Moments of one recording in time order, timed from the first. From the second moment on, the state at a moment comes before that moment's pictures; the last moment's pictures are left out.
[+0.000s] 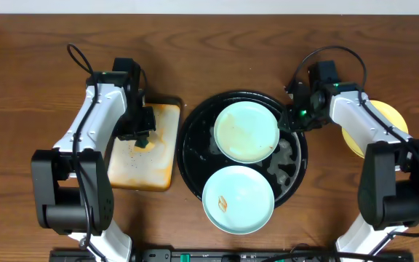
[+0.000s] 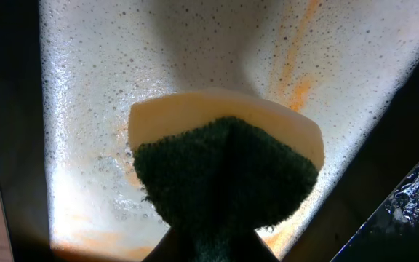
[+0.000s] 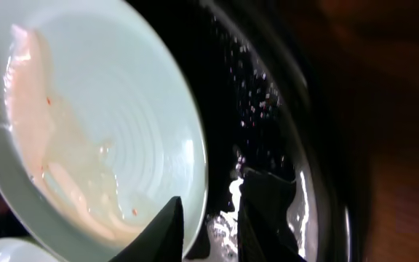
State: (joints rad) left arm -0.04 1.83 1.32 -1.11 0.05 -0.23; right arm 0.12 1.89 1.23 -0.73 -0.38 0.01
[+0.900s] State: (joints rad) left arm -0.04 1.83 1.32 -1.10 0.05 -0.23; right arm 0.24 1.68 1.23 -0.68 -0.02 0.05
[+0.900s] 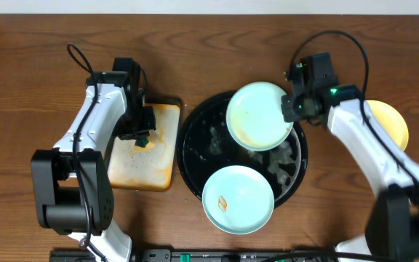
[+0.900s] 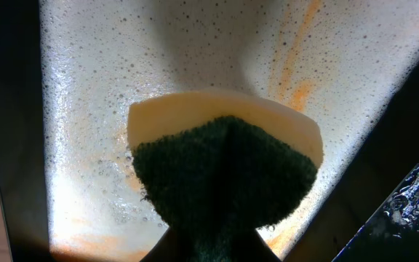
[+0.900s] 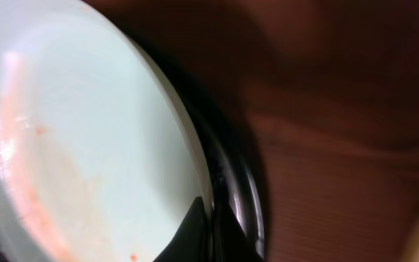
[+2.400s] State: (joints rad) left arm -0.04 1.83 1.32 -1.08 0.05 -0.23; right arm 0.90 1.54 1.23 -0.69 1.30 -0.09
